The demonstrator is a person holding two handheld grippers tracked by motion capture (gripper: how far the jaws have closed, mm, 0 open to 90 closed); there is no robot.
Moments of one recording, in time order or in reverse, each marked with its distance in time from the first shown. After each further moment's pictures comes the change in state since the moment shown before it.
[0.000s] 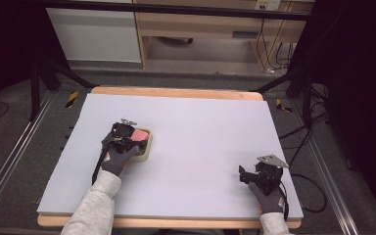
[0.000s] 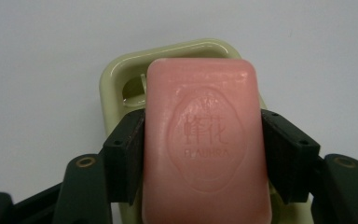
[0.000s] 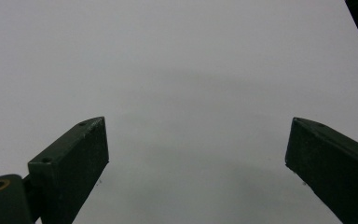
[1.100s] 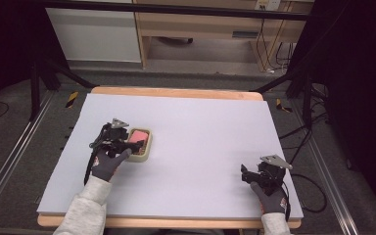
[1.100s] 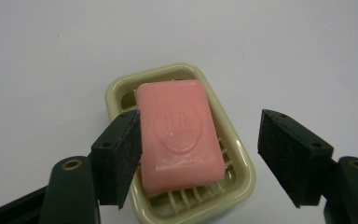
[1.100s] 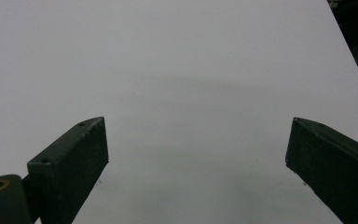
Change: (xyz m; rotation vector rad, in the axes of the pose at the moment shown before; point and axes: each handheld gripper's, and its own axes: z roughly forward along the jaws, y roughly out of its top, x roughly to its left) left arm 0.000 -0.011 -0.048 -0.126 -0.064 0.050; right arm -0.005 0.000 -0.004 -0.025 -0.009 0.021
